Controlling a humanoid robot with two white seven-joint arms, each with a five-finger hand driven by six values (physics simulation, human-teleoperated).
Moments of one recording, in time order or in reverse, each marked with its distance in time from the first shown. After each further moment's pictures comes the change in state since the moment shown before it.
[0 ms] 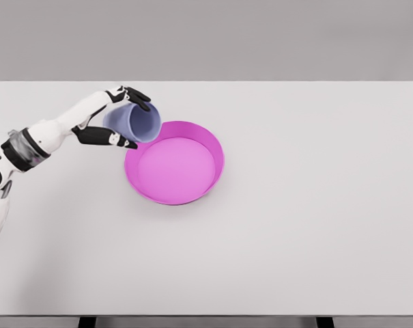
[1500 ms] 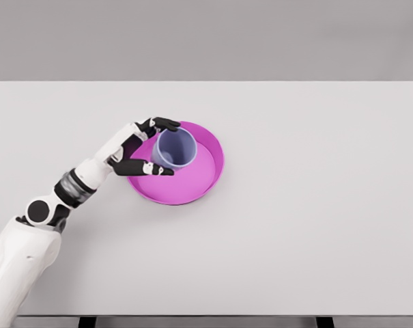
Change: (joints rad) left arm 0.095 -0.119 -0.165 0.094 0.388 0.001 0.000; right arm 0.000 0.000 0.000 0.000 0.000 0.000 0.000
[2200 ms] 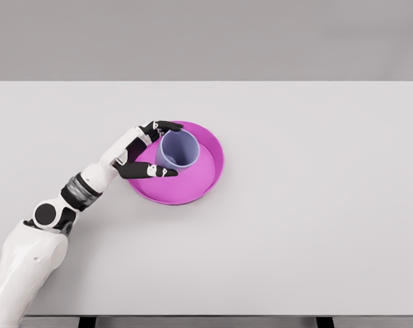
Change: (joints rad) left arm 0.002 -0.028 -0.007 0.050 0.012 0.000 0.002; right arm 0.000 0.000 0.000 0.000 0.000 0.000 0.000
